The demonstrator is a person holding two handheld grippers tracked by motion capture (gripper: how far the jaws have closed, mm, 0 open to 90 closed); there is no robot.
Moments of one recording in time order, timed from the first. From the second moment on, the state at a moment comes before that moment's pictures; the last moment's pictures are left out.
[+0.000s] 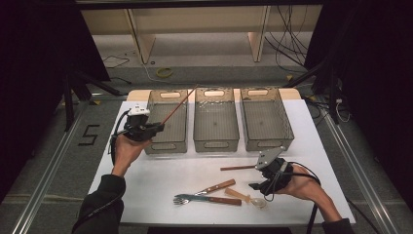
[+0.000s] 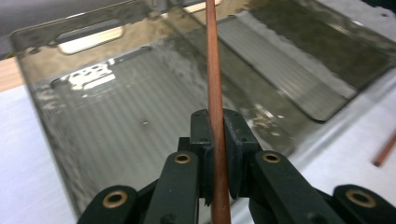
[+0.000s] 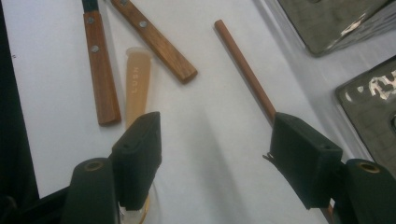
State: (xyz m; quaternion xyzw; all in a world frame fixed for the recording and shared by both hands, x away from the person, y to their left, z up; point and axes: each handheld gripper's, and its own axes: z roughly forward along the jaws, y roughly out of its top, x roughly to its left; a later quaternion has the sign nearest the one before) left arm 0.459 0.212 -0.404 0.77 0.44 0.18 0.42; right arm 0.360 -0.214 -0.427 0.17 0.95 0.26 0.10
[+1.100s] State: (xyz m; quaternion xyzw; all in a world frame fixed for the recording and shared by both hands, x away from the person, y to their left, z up) left arm 0.497 0.224 -0.435 0.75 0.53 0.16 0.36; right arm 0.361 -0.218 -0.428 0.17 0.95 0.26 0.09
